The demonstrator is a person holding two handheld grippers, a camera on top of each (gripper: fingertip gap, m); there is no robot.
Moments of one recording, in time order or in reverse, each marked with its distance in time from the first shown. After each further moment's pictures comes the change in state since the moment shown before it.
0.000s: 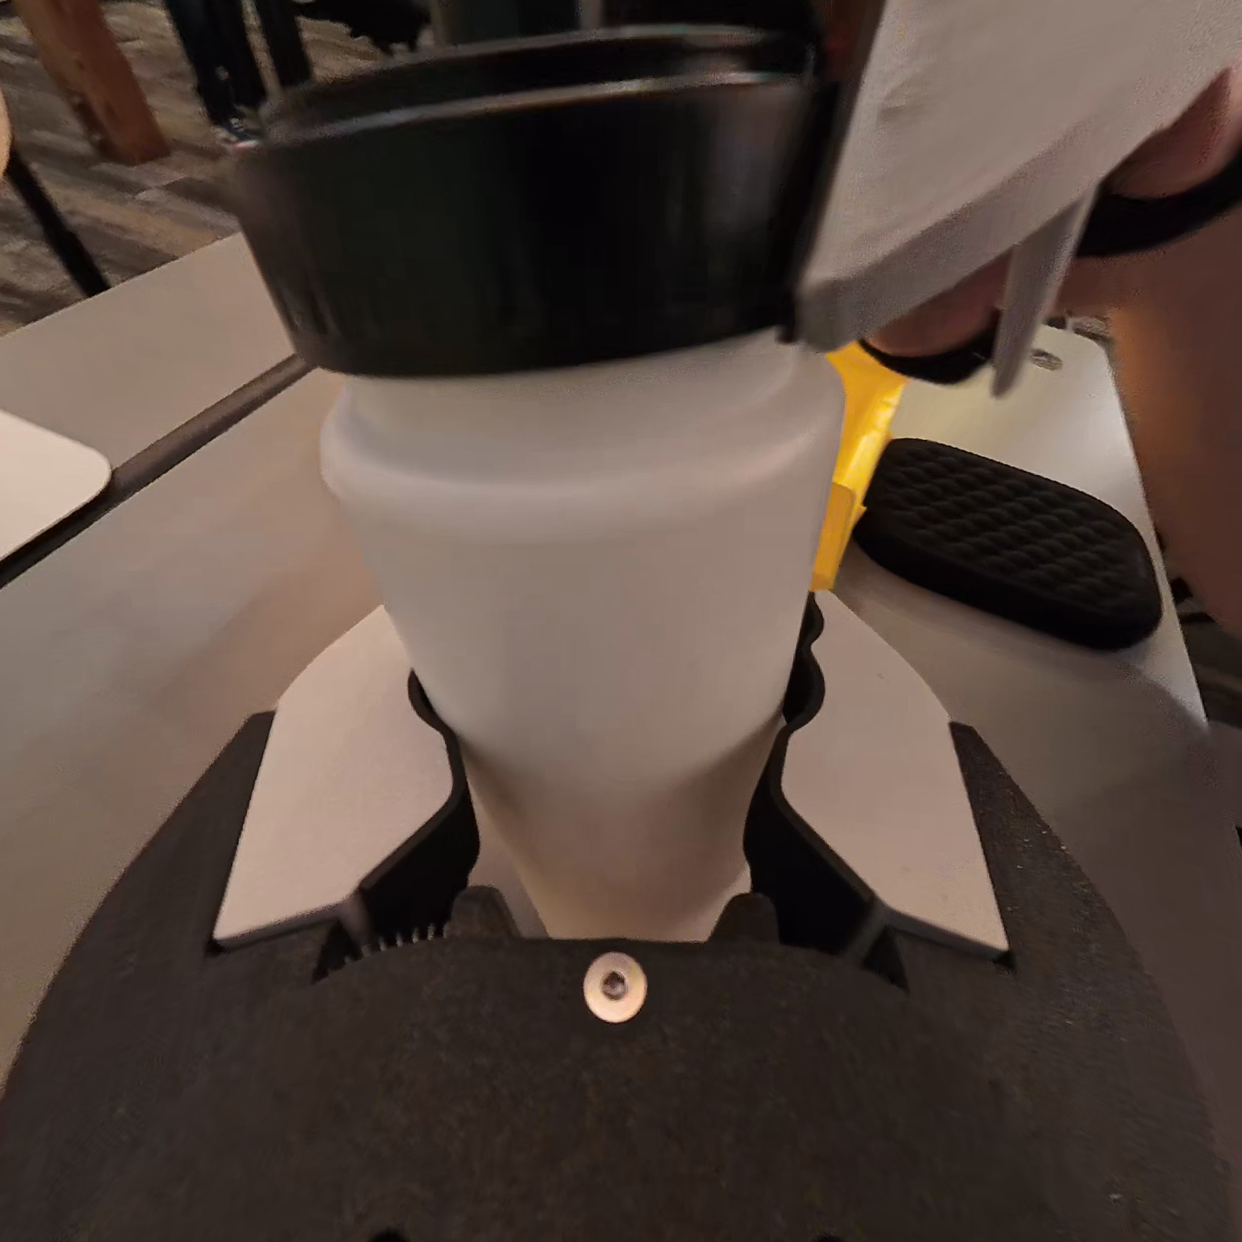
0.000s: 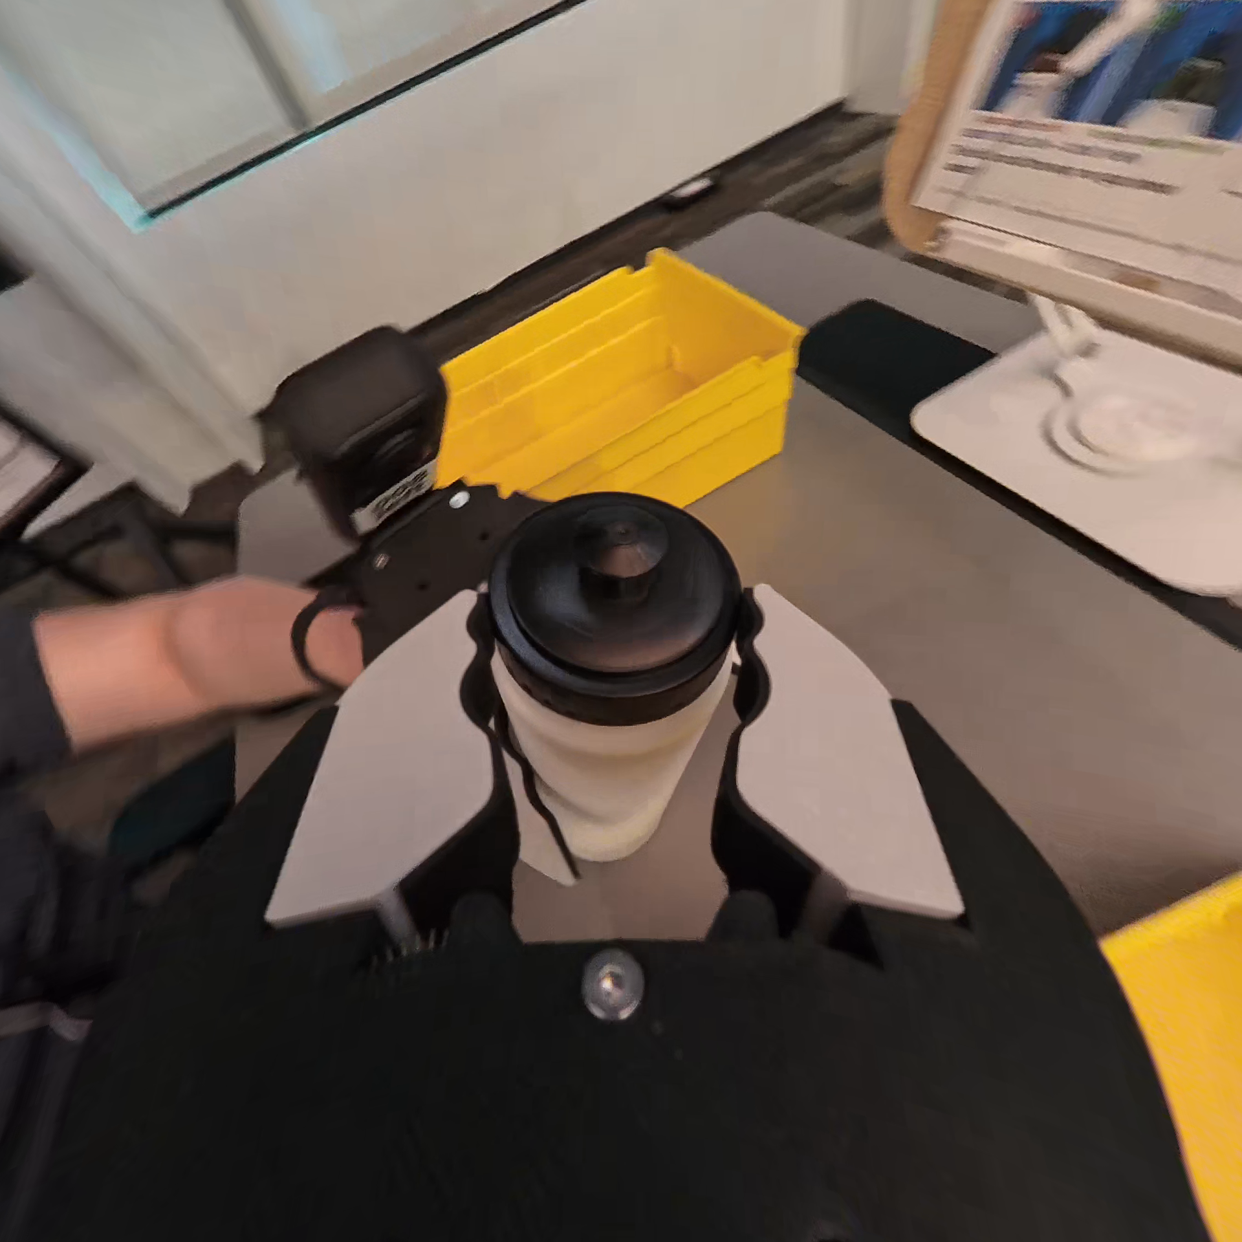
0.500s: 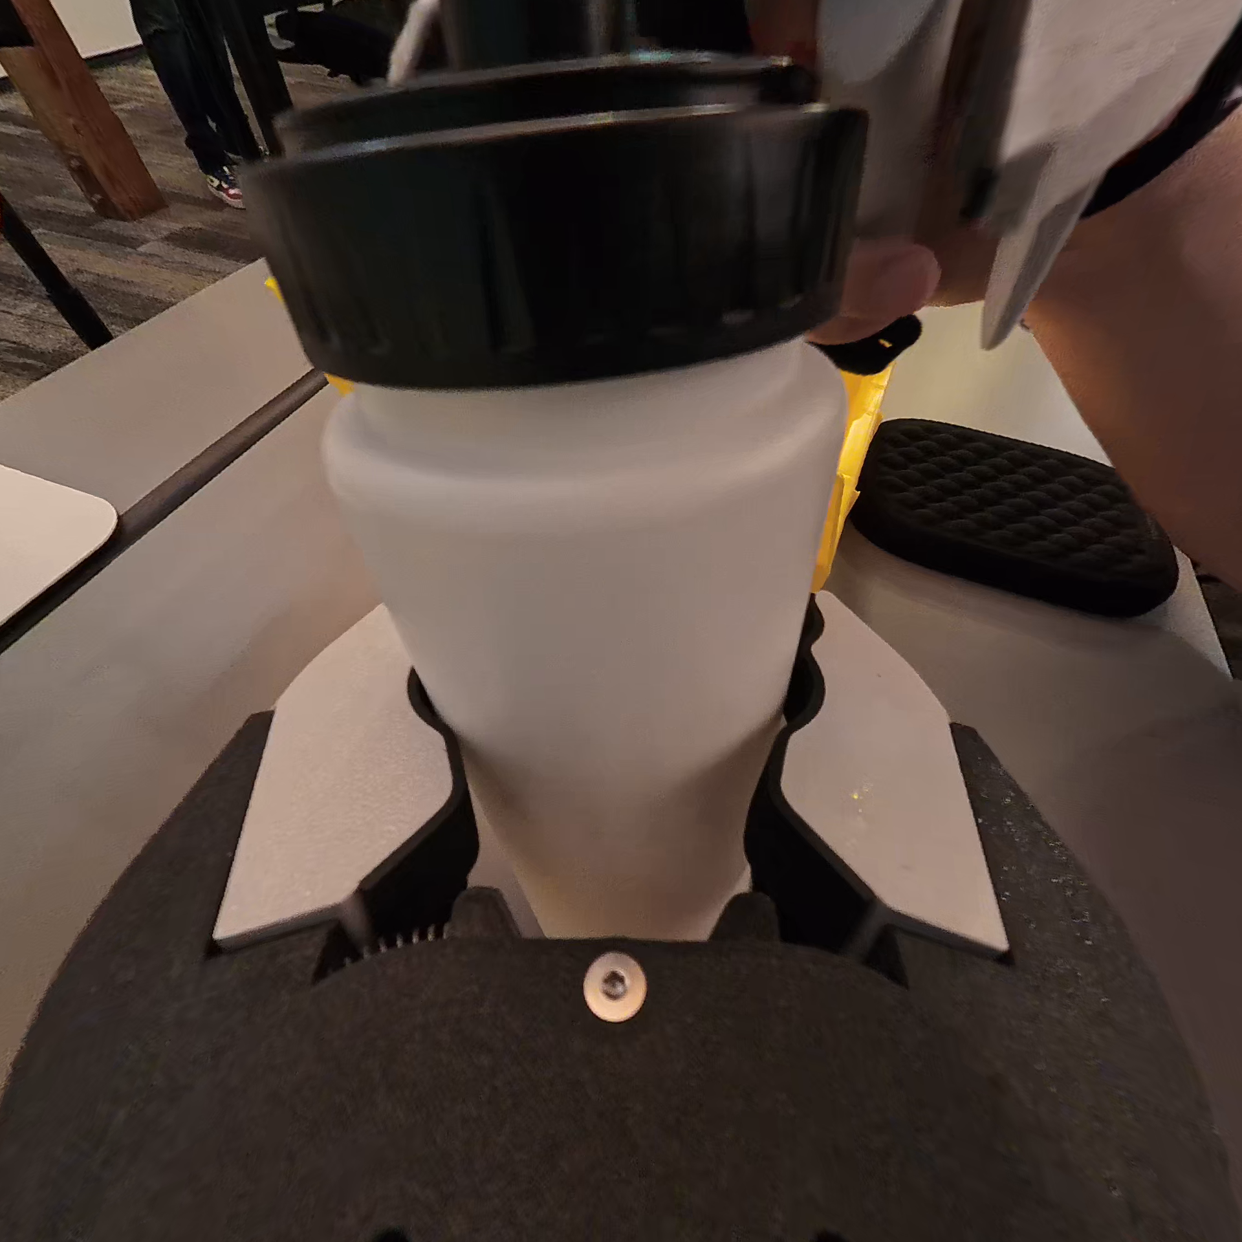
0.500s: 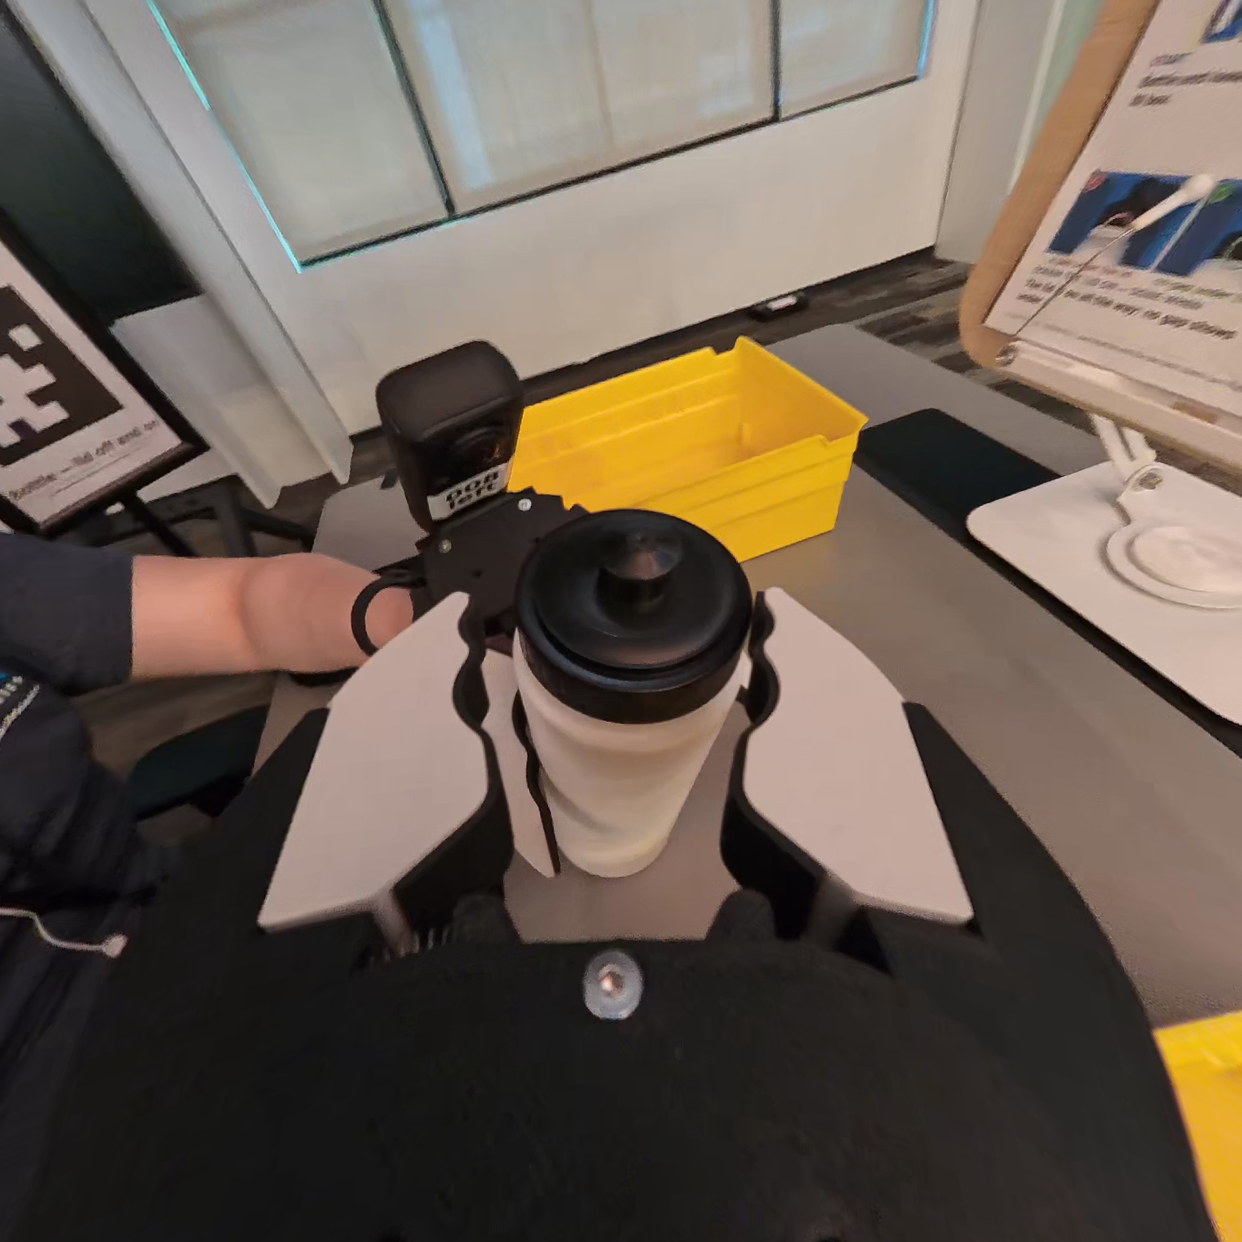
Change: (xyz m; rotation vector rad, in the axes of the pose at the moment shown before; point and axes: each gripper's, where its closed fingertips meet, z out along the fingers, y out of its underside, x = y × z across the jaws) left arm 0.005 -0.001 0.001 0.010 0.026 0.086; right arm -0.013 -0.002 -0.014 0.126 -0.157 -0.128
